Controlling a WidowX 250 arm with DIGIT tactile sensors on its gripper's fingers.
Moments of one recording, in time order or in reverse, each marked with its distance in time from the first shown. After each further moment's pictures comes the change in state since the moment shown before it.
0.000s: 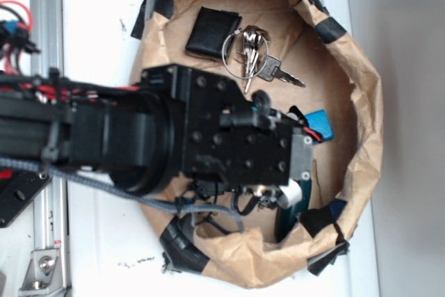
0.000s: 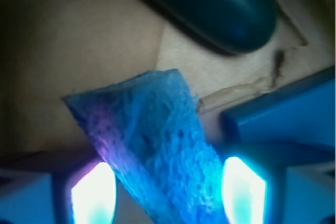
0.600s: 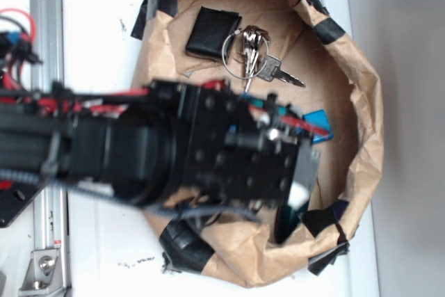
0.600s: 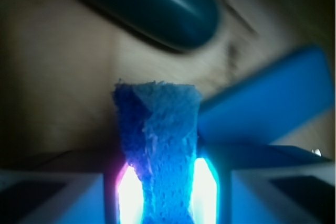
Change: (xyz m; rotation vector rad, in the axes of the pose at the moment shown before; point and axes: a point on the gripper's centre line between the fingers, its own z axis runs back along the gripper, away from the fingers) arm -0.011 0.018 0.002 0.071 0.034 0.189
